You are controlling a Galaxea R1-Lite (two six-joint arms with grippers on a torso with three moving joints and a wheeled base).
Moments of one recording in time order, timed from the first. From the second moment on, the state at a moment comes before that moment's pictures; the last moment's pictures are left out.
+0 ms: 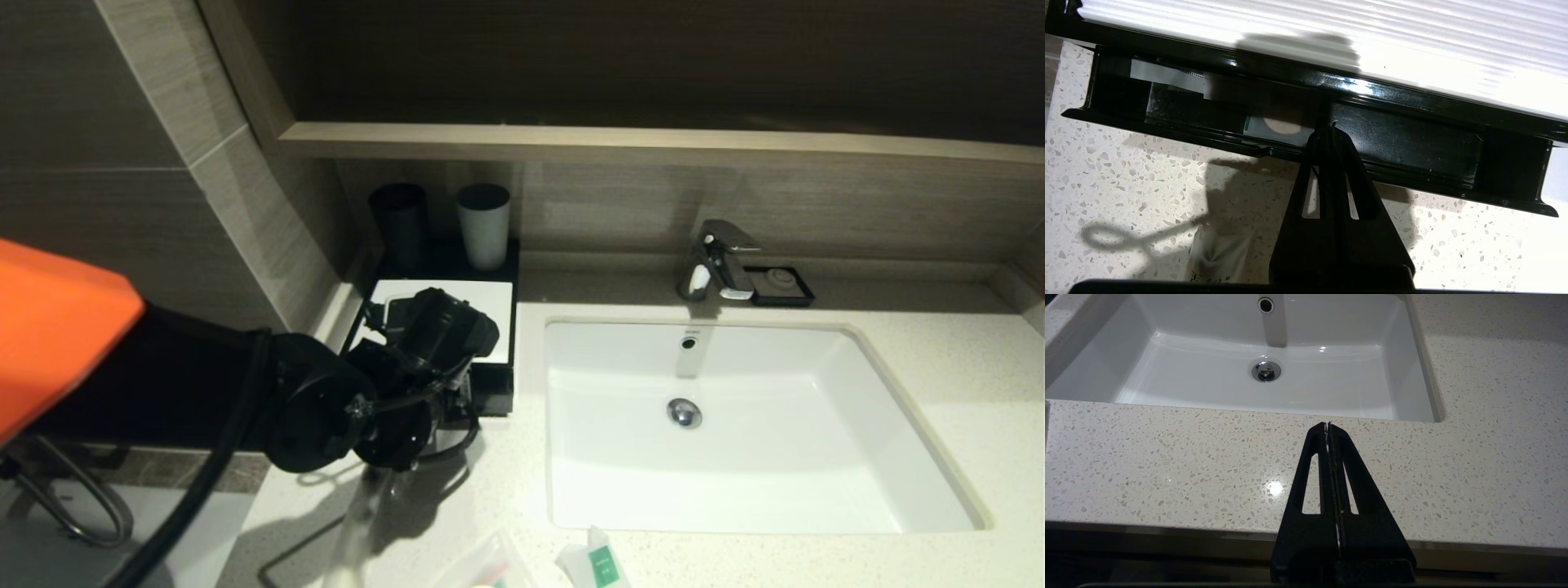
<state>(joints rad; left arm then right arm) -0.70 1.89 -1.12 0.00 0.59 -0.59 -0.01 0.00 0.00 0.01 0.01 -0.05</state>
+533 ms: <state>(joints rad) -0.70 1.91 -1.12 0.03 0.59 -0.59 -0.01 0.00 0.00 0.01 0.01 -0.05</state>
